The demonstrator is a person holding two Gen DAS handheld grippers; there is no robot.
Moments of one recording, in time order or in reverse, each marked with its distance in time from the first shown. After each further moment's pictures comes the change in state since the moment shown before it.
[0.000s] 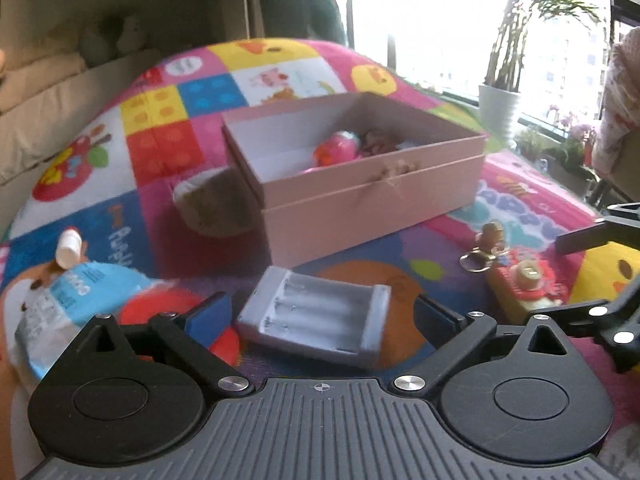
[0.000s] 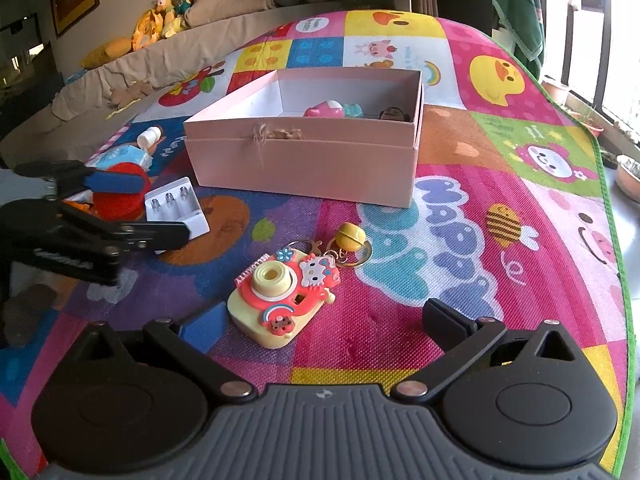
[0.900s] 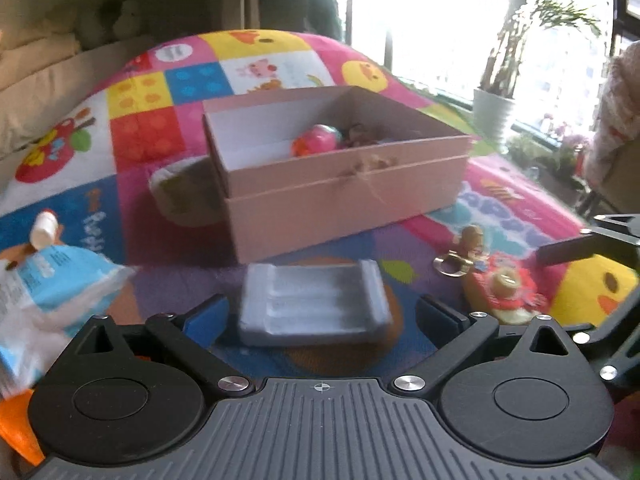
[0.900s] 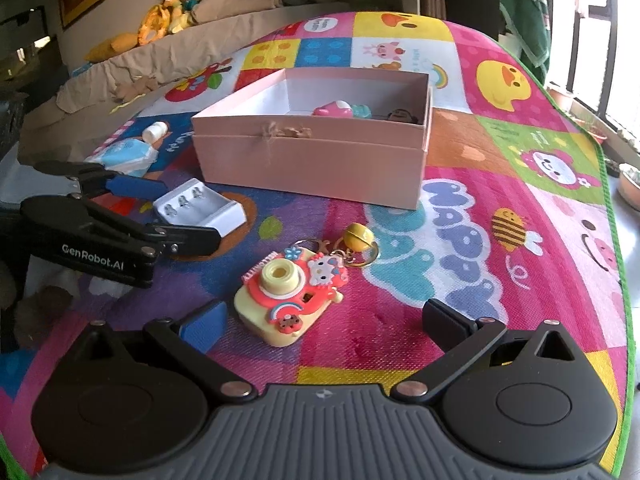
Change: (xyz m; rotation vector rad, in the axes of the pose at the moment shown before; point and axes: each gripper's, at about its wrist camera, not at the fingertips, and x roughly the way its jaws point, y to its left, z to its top) left arm 0.001 -0.018 -0.002 -0.046 0.010 -0.062; right arm -0.003 0.005 -0.002 -0.026 -0.005 0.022
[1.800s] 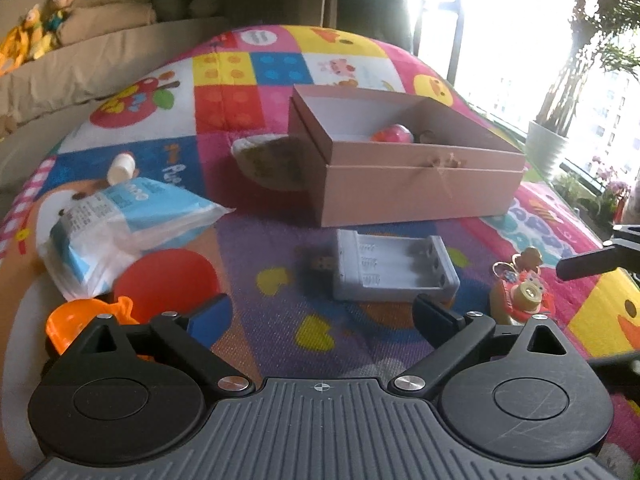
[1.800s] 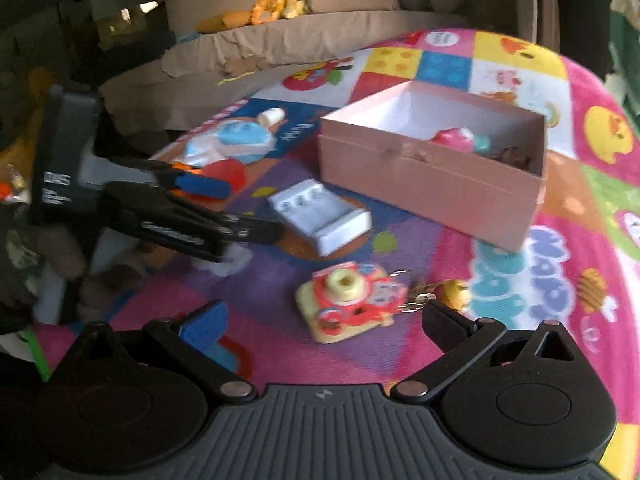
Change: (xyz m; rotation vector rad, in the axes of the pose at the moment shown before) left arm -0.027 0.029 -0.025 -0.184 -0.019 0.138; right arm -0.009 0.023 0.010 -0.195 0.031 0.210
